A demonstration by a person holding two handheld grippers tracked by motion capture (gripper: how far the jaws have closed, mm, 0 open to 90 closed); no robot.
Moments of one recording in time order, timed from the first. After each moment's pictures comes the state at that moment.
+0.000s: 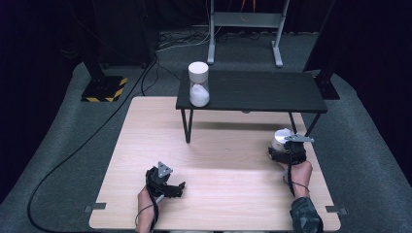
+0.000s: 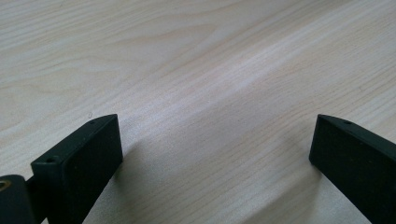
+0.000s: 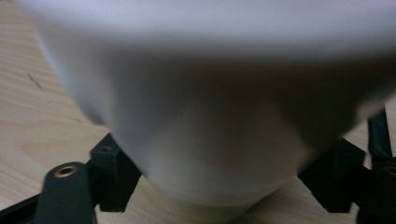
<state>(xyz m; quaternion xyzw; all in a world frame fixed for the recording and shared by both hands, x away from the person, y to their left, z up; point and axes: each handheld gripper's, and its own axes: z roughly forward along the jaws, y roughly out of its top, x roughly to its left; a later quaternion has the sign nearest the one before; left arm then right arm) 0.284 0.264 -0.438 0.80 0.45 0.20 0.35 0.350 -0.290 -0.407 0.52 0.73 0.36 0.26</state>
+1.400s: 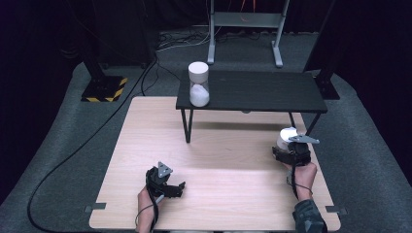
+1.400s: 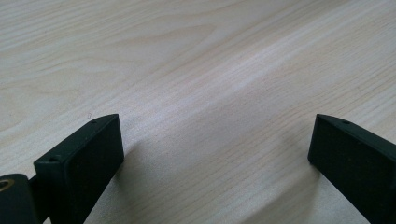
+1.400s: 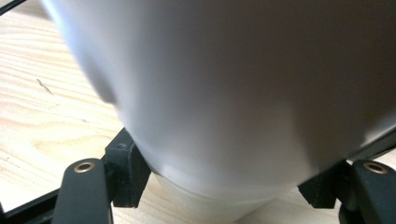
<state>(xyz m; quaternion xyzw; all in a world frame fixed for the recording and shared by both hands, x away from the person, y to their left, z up) 0.284 0.265 -0.438 0.80 0.45 0.20 0.35 0.335 -0.296 -0.395 0.53 0.72 0.37 0.27</state>
